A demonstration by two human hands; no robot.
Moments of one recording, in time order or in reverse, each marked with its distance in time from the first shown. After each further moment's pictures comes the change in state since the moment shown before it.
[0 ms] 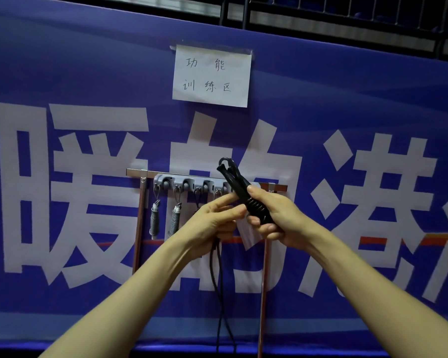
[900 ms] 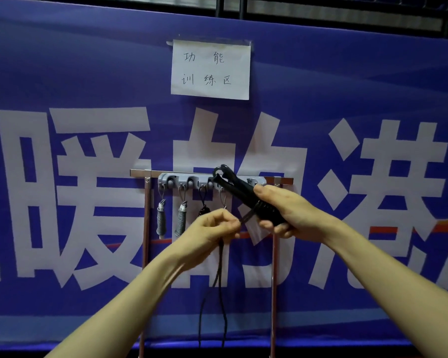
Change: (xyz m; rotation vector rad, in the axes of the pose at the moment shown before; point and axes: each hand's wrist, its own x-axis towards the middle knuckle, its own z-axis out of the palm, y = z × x) left_hand -0.017 -0.016 -0.029 0.201 -0.033 0.029; right_hand -0.003 -0.001 -0.006 -0.164 -0.053 0.011
